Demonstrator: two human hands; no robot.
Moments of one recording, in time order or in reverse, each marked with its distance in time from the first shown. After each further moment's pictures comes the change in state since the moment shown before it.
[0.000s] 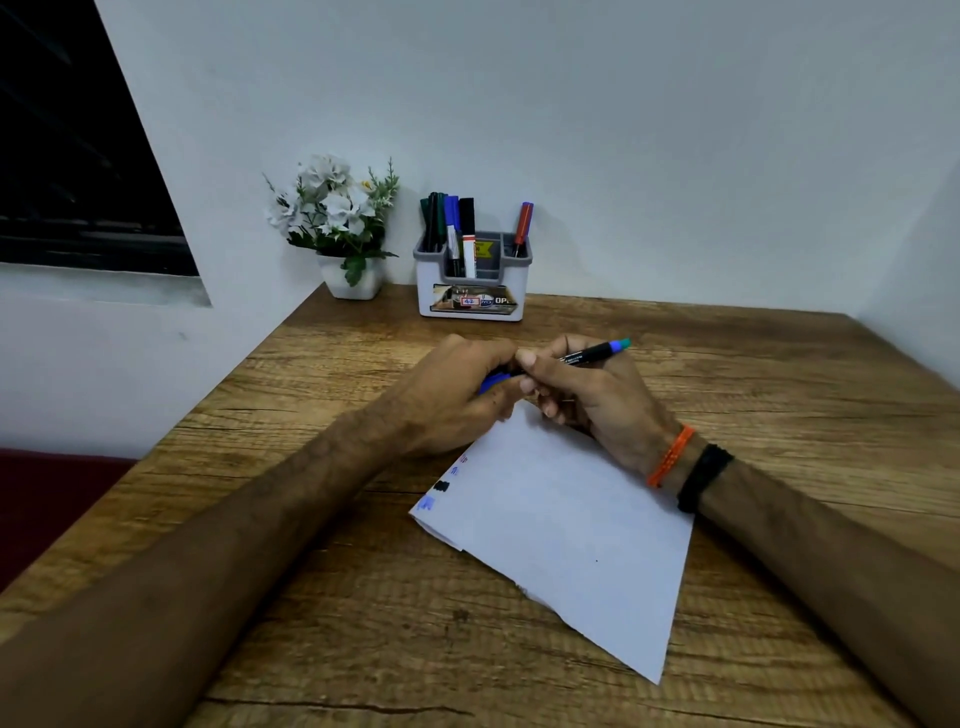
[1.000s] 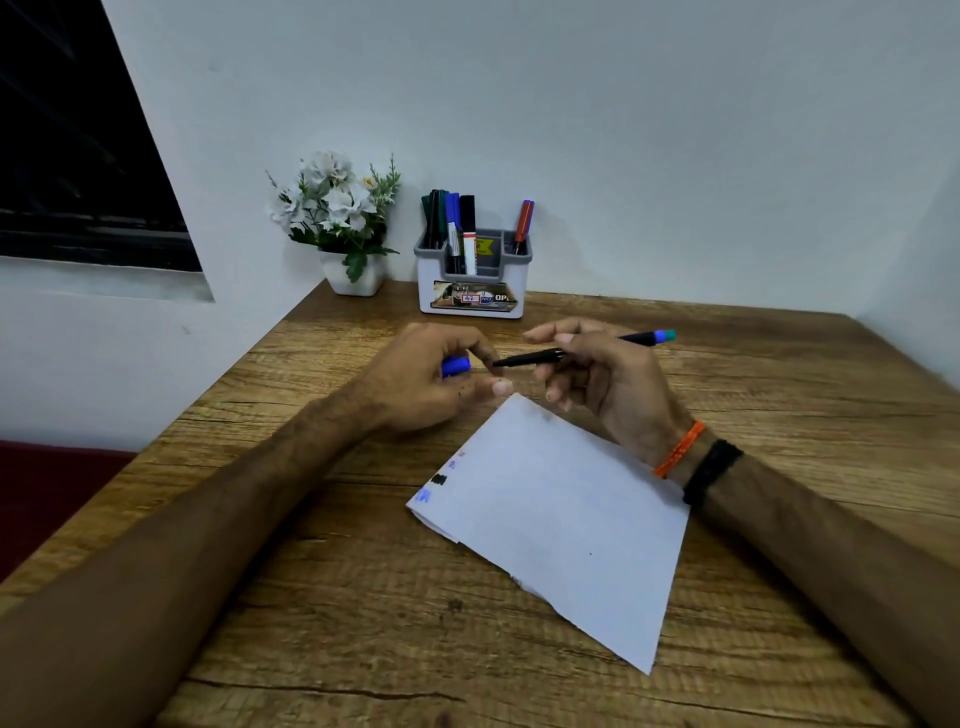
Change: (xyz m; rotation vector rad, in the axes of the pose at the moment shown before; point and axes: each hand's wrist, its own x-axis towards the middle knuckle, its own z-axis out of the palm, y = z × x) left_hand -0.005 -0.016 -0.014 -0.028 0.018 -0.144; right_hand 0.005 -0.002 -0.013 0.116 -0.011 -0.002
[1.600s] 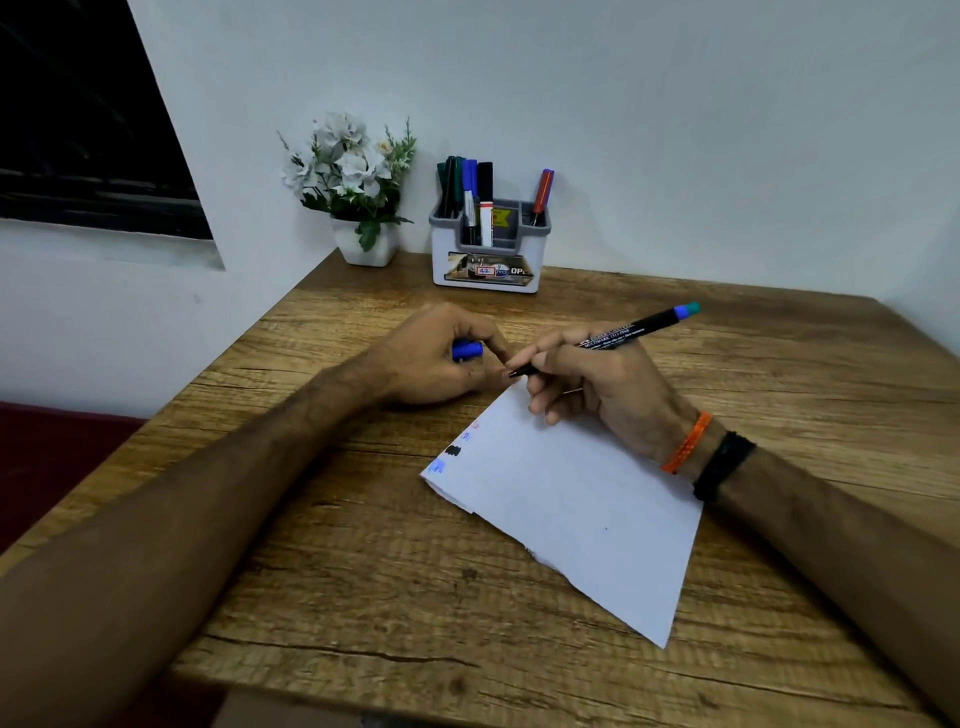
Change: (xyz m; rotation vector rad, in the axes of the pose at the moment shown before) left_hand -0.002 -0.008 -0.001 -0.050 -0.135 -0.045; right_hand -0.014 0.007 0.015 -0.150 -0.131 0.057
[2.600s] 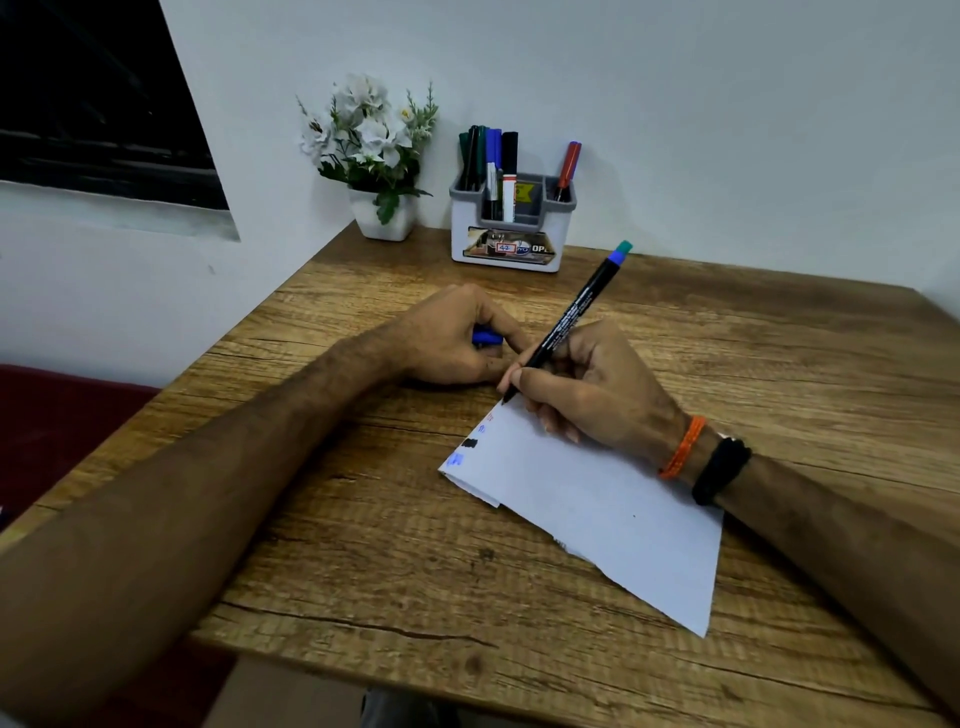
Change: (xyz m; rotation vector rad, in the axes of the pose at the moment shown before) left_hand -0.001 -0.002 0.001 -0.006 -0.114 -0.045; right_hand -0.007 0.004 0.025 -0.431 -0.030 -0.066
